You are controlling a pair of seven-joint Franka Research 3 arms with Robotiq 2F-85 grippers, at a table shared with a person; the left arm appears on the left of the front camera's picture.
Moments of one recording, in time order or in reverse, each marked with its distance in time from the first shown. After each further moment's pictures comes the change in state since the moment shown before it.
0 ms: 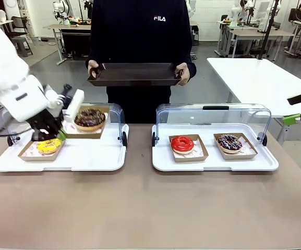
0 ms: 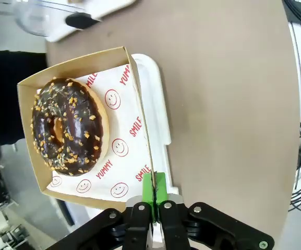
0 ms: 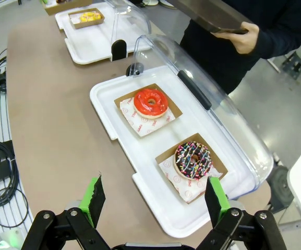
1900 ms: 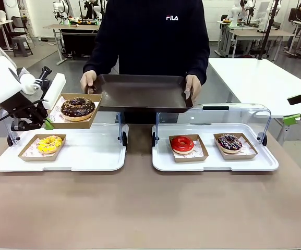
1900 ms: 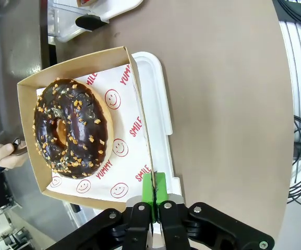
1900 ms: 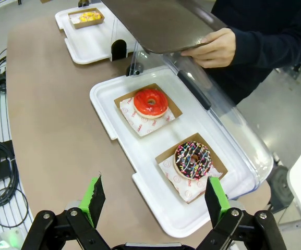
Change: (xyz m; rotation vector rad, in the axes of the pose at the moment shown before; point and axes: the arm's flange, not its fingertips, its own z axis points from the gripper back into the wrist) left arm -0.016 0.000 0.027 0.012 -0.027 -0.007; right arm 0.000 0.000 0.000 -0.001 0.000 0.000
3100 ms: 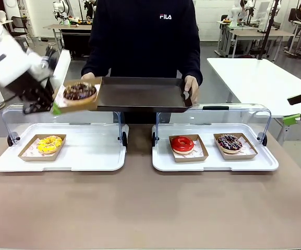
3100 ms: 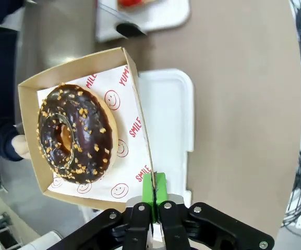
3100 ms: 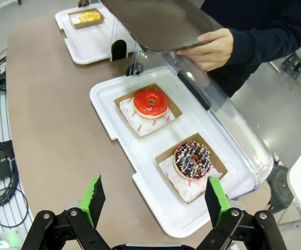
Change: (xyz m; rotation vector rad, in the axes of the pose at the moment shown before) left arm 0.017 0.053 0.020 0.040 -0.053 0.181; right arm 0.000 0.000 0.000 0.000 0.000 0.000
